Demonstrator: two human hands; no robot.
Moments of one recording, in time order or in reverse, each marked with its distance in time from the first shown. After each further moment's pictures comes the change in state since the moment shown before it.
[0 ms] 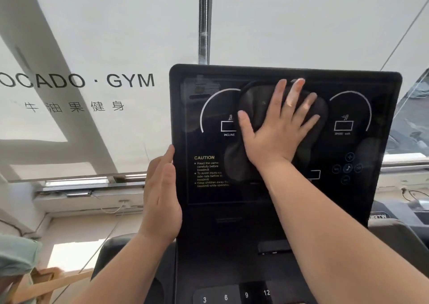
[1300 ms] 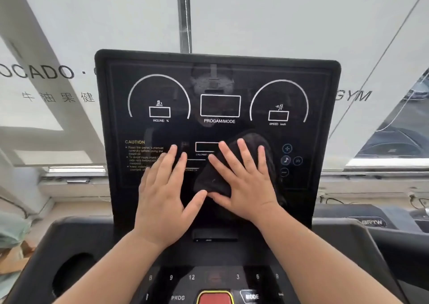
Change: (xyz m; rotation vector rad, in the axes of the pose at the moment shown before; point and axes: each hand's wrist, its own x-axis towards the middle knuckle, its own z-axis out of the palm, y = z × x) left_hand -0.071 0.013 0.124 0.986 -0.159 0.292; right_hand -0.068 0.182 0.013 -0.178 -0.153 -0.792
